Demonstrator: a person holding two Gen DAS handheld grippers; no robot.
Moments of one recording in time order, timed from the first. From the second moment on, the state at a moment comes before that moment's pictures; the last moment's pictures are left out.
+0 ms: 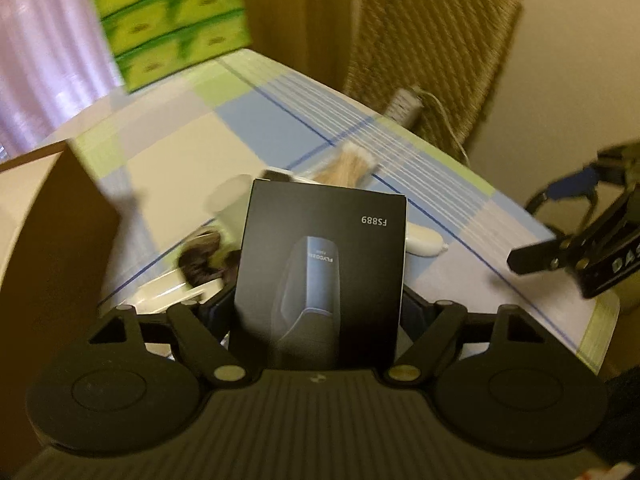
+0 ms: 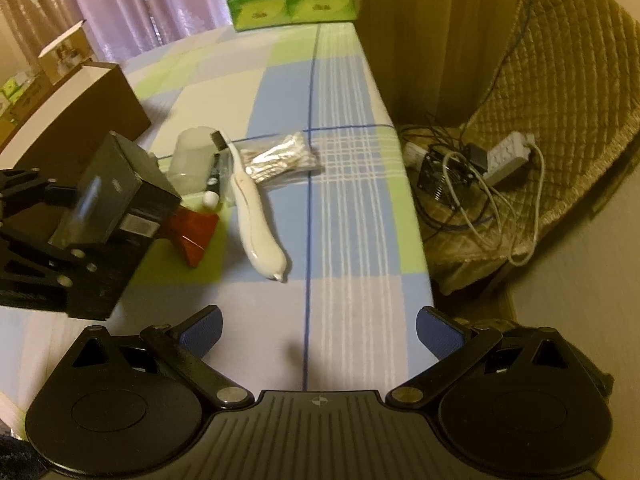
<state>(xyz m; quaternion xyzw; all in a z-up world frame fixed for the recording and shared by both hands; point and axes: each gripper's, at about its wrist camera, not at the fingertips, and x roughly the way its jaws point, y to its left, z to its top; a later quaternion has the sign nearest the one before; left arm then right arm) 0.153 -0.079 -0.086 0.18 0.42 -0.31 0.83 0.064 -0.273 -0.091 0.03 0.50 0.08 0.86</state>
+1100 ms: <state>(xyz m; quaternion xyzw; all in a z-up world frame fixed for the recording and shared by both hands) 0.155 0.011 -0.046 0.05 0.44 -0.06 0.90 0.164 -0.211 -0.140 -0.07 0.47 0.21 0.86</state>
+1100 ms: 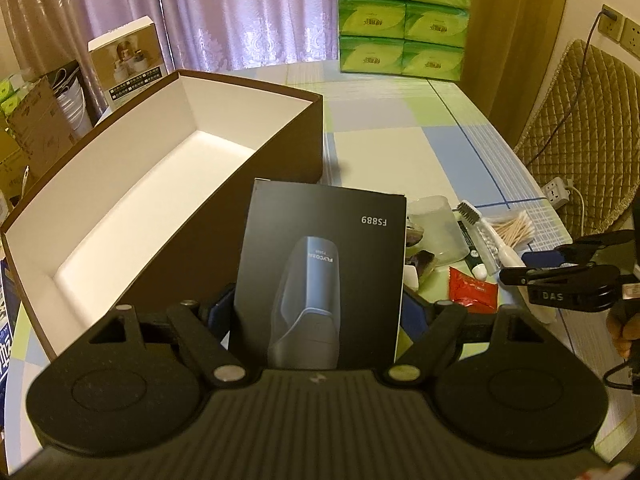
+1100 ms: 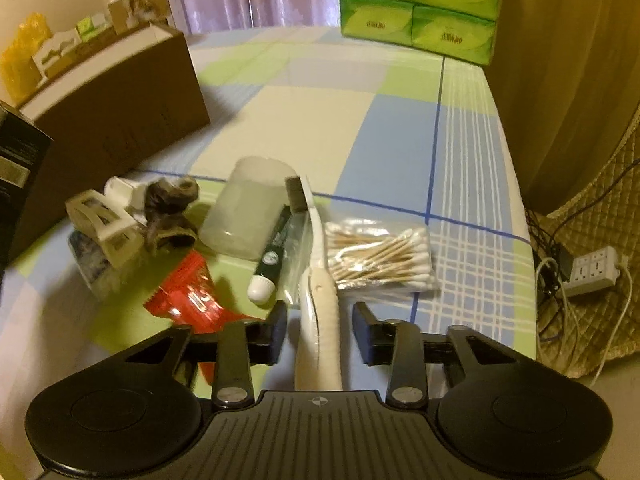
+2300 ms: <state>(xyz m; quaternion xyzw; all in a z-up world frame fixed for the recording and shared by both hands) 0.165 0.165 0.032 0.02 0.38 -0.04 0.92 0.122 -0.001 0.012 0.03 0.38 0.32 0.86</state>
